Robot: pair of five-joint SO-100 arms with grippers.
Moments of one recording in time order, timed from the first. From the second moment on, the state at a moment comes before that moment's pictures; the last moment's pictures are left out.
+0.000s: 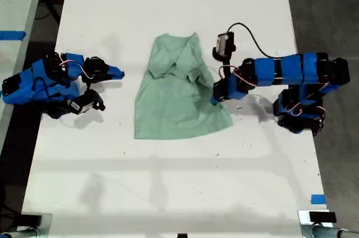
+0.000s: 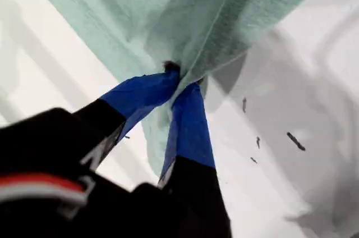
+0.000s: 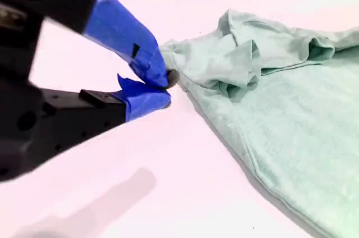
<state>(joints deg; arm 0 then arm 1) -27.7 205.0 186.2 58.3 3.6 7.5 108.8 104.2 72.2 -20.6</state>
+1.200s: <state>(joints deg) -27.7 205.0 186.2 58.3 3.5 4.7 119.7 105.7 72.0 -20.6</state>
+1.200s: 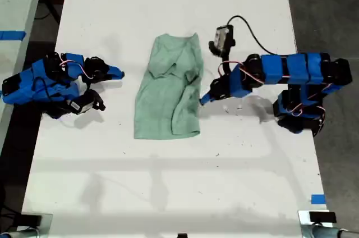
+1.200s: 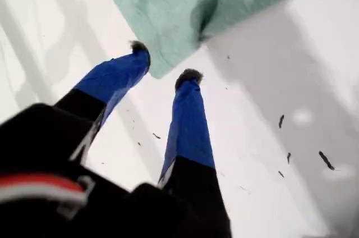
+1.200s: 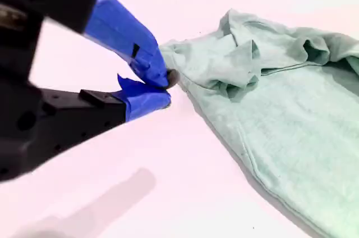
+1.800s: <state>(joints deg) -13.0 205.0 186.2 58.6 -0.8 7.8 199.2 174.4 75.1 -12.2</state>
